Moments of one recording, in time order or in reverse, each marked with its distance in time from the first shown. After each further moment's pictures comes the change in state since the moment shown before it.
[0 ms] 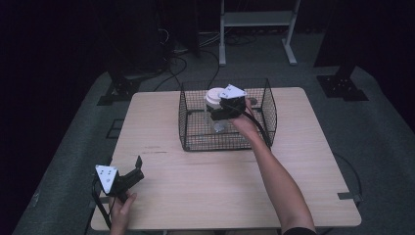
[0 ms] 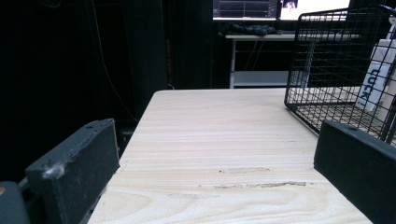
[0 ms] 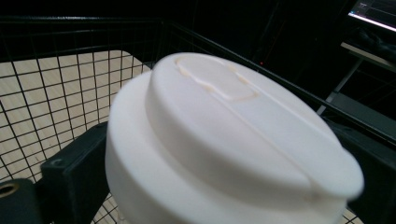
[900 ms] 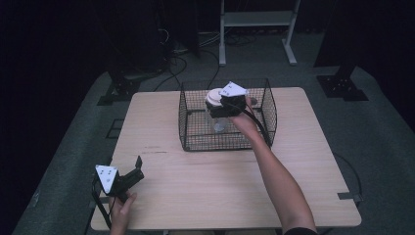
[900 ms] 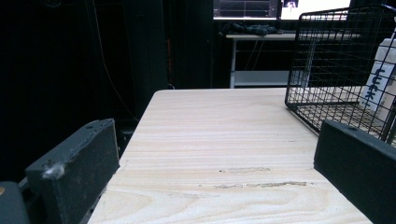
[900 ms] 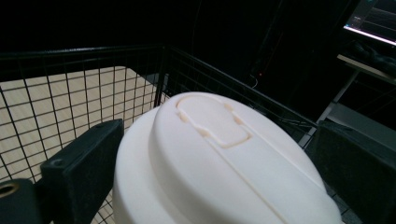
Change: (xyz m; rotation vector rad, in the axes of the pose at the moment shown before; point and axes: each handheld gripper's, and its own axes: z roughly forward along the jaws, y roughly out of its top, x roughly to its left) left arm 0.000 0.000 0.000 0.003 0.002 -0.001; right arm -0.001 0.010 -0.006 -0.054 0.002 0.009
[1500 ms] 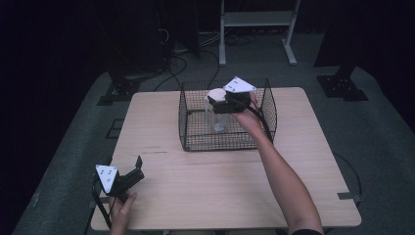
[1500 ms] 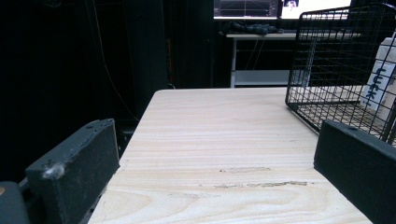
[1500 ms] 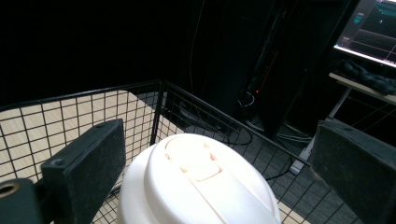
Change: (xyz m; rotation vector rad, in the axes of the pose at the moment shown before) left arm 0.000 0.000 0.000 0.000 0.002 0.003; right arm -0.007 0.018 -0.021 -0.072 -0.008 0.009
